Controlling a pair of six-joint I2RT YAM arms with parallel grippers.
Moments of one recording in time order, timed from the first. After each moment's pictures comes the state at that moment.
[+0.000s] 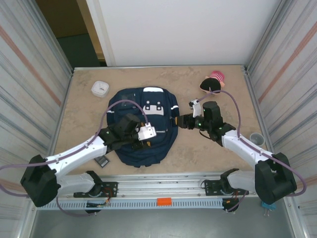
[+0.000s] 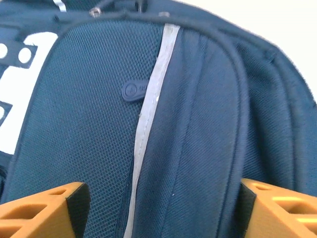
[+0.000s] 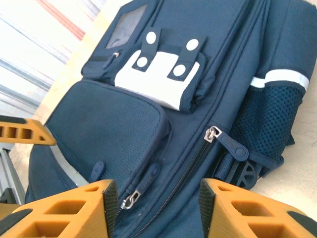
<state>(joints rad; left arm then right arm) -0.79 1.18 0.75 -0.42 0.03 0.58 0.42 1.20 0.64 0.03 -0.47 0.37</state>
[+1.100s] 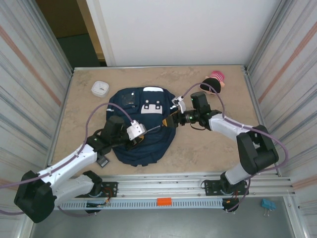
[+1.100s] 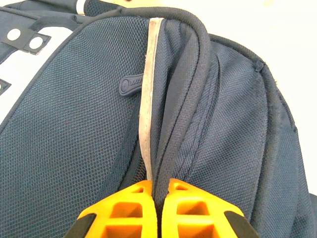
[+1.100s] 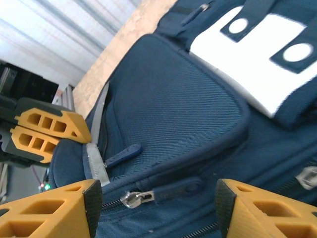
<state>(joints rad) -0.61 1.00 0.56 -0.25 0.31 0.44 0.45 1.55 0.88 -0.04 -0.86 0.16</state>
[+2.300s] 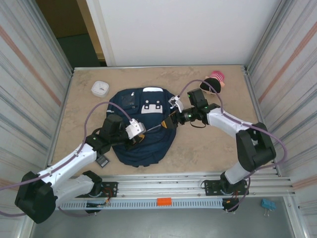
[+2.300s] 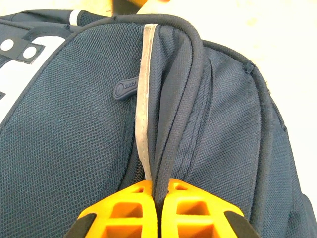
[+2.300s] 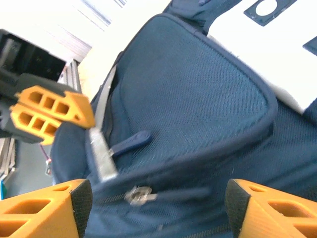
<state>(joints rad) -0.58 1.00 0.57 -0.24 0.40 0.42 0.46 1.61 1.02 -0.27 -0.88 0.02</state>
